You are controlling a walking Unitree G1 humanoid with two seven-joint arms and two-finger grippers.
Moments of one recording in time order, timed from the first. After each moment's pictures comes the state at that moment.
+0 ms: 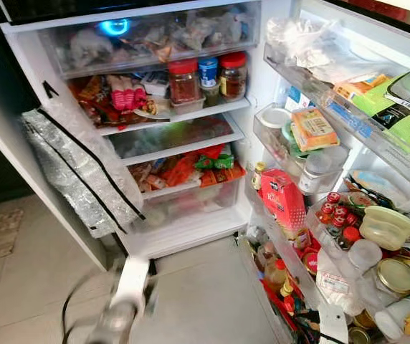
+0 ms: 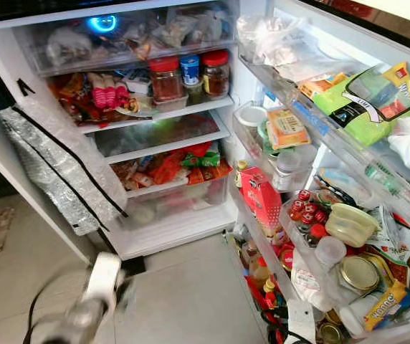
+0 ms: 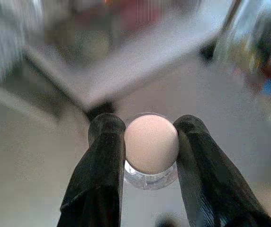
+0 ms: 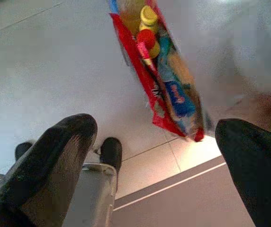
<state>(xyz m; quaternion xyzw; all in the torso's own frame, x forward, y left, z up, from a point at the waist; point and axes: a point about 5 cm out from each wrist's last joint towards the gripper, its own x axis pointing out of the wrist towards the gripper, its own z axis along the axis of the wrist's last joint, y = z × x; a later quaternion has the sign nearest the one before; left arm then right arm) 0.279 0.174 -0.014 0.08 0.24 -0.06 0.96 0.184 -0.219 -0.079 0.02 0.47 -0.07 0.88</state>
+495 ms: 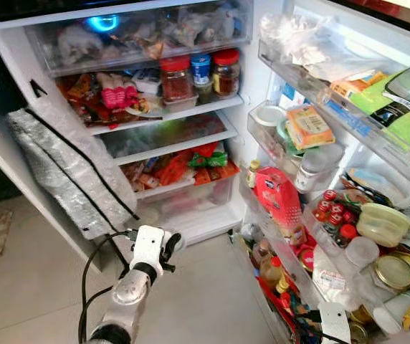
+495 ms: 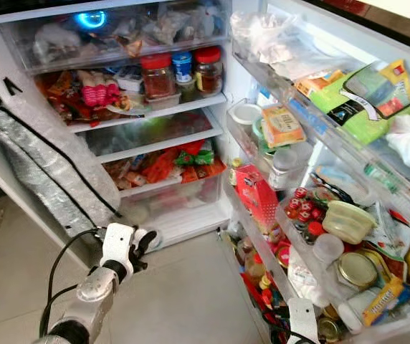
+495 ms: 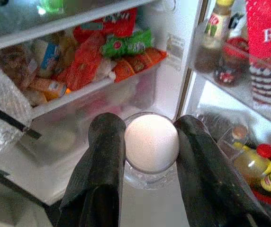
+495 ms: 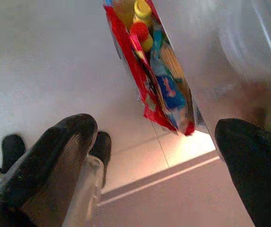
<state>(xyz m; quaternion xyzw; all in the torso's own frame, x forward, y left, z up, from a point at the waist) 0.299 0.144 0.029 0.05 0.07 -0.12 0.99 0.181 -0.225 -0.079 -0.01 0.47 -0.04 0.88</state>
